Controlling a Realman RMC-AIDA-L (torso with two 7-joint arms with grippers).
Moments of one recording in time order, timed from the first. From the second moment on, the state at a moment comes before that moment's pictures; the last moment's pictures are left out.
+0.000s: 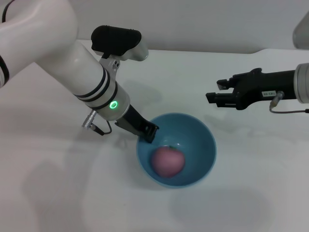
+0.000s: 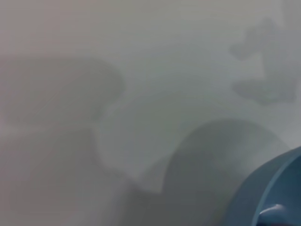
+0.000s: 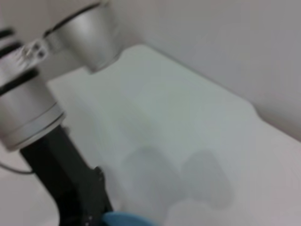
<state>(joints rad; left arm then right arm) -0.80 -2.07 1.60 0.78 2.36 1.16 -2.87 0.53 2.08 -1.26 -1.07 -2.07 -1.20 2.00</state>
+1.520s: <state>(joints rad) -0.51 -2.05 0.54 0.56 1.49 1.40 -1.88 0.44 2.06 -0.73 -0.59 -1.36 -1.10 1.98</state>
